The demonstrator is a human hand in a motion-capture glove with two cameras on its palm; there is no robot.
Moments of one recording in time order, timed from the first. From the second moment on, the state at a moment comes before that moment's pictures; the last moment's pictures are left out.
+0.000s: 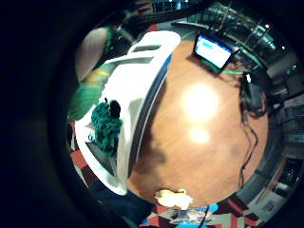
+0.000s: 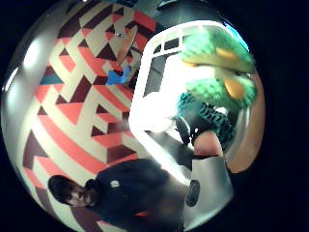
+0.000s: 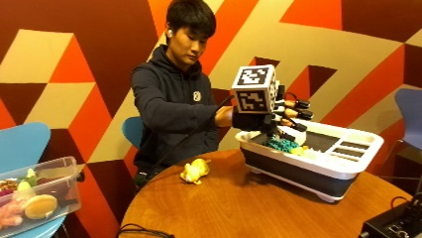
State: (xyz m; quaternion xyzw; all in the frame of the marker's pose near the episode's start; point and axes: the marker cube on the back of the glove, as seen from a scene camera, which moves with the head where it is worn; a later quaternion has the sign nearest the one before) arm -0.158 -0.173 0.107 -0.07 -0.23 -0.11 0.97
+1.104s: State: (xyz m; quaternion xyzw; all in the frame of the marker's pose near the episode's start) arm -0.034 0.019 0.184 -0.27 0.04 -0.15 0.95
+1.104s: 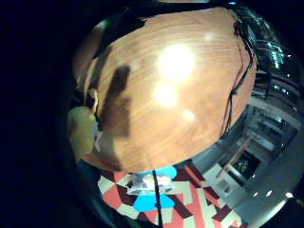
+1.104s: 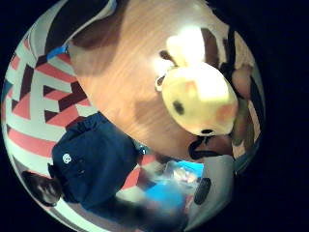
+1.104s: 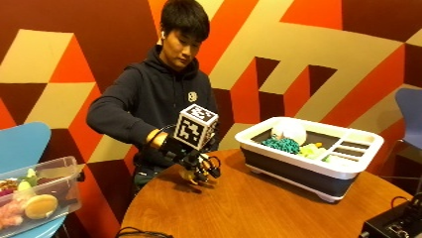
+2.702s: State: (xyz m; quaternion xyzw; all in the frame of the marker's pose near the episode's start) arm -0.137 -0.143 0.048 0.05 -0.37 -0.05 0.93
